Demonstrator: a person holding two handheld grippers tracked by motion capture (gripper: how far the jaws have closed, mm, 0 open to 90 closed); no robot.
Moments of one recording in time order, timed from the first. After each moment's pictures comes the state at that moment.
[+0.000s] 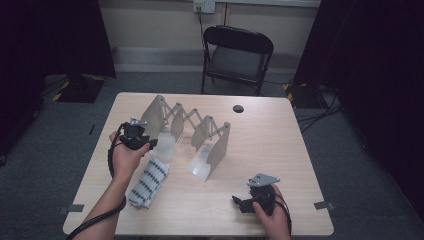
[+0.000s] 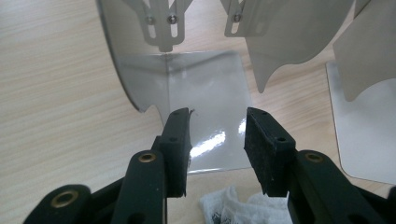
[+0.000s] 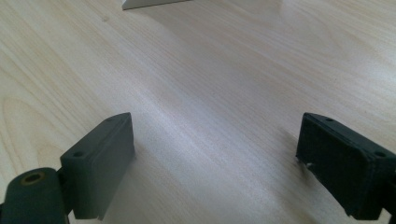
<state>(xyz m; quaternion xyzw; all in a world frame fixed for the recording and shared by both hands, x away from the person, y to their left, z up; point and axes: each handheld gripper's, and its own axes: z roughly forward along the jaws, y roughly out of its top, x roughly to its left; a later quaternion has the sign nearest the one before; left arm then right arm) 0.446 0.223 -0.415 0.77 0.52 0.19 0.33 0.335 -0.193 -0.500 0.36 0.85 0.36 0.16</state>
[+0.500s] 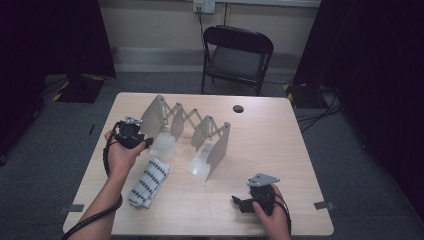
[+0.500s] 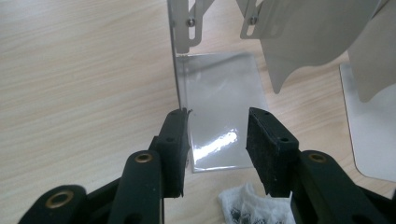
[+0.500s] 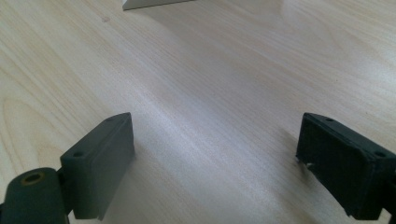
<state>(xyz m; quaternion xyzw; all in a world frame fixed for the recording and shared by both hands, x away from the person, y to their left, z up) 0.448 0.234 -0.408 0.77 0.52 0.19 0.33 0.335 -0.192 -0.500 0.36 0.84 0.36 0.16</state>
